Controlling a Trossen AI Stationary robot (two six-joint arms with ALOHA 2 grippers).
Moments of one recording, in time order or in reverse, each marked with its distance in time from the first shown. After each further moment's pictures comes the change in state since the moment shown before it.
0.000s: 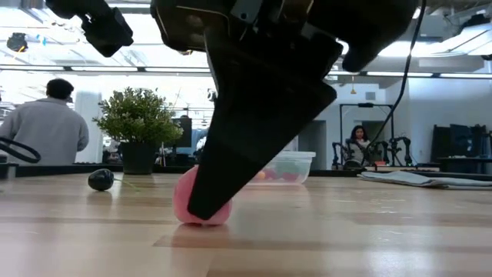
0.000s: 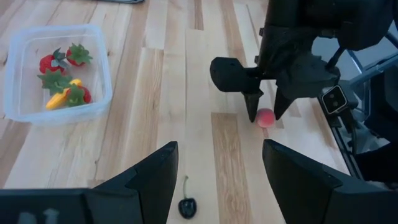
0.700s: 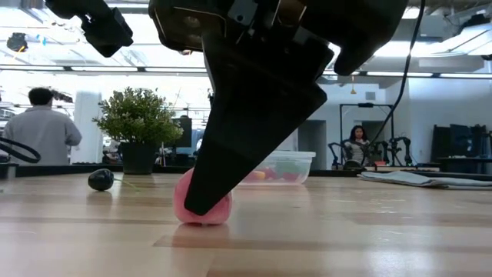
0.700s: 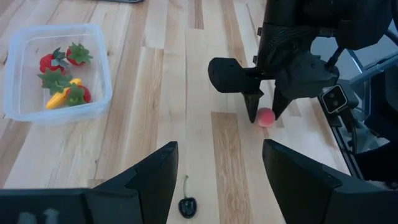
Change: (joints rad) left arm 0.000 0.000 0.000 -0.003 0.000 0.000; right arm -0.006 0.000 0.000 0.005 -0.007 -0.026
